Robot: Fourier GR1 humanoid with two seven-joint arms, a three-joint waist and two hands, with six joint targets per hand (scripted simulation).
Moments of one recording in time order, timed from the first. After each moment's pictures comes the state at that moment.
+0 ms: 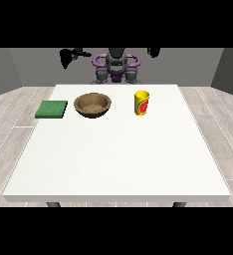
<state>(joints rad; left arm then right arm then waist) -0.02 0.04 -0.13 -1.79 0.07 0.07 -0.06 -0.06 -0.09 -0.11 -1.61 -0.12 0.05 -0.09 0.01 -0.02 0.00</state>
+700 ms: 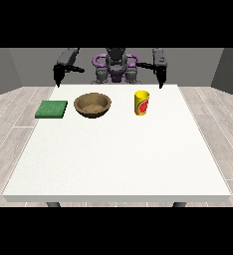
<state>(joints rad) -0.32 0.14 0.08 -1.41 0.04 0.04 -0.26 -0.24 -0.17 -0.17 -1.41 -0.14 0.13 -0.26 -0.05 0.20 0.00</state>
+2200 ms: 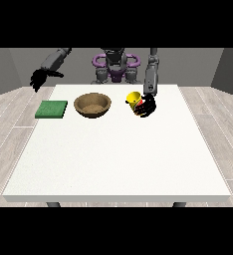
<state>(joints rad) -0.55 0.14 0.18 -0.77 -0.15 0.40 -0.75 -0.37 -0.34 -0.30 -1.18 -0.24 0.34 -0.40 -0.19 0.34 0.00</state>
